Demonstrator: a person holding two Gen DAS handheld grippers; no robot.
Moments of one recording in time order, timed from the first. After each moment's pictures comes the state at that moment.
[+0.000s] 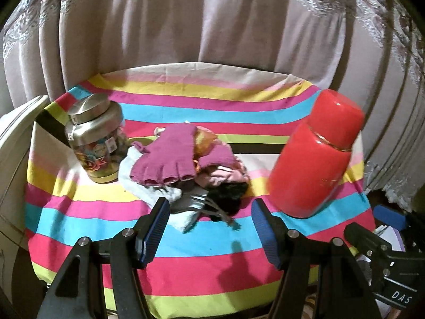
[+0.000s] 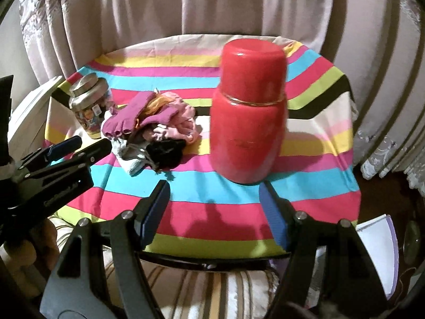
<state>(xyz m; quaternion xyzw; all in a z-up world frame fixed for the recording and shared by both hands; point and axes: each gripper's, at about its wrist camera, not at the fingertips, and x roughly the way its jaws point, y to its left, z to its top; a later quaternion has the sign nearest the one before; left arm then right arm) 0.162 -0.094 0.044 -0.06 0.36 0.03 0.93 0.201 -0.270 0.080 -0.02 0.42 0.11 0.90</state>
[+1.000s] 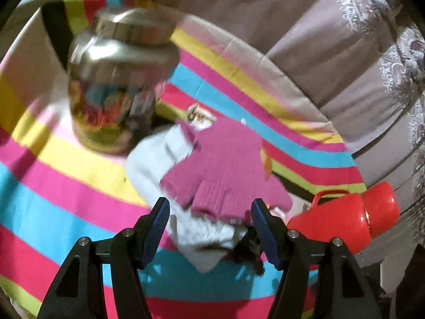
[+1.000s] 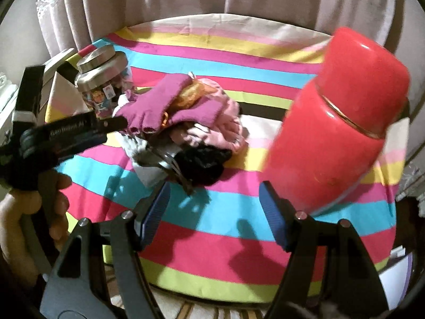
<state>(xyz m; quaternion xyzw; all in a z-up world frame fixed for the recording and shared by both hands) 0.230 0.035 -0.024 -0.30 0.36 0.02 0.88 0.267 -0.186 0.037 -0.06 0.43 0.18 0.88</state>
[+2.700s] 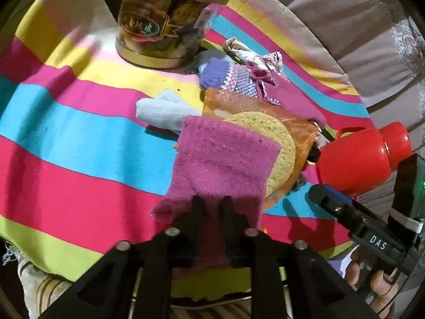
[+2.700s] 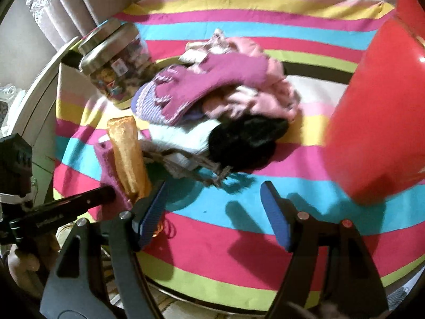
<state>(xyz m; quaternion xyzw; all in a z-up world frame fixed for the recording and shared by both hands) 0.168 0.060 -0.067 -0.27 0.49 -0.01 0.83 0.288 -0.150 -0.019 0.01 0.52 0.24 0.82</state>
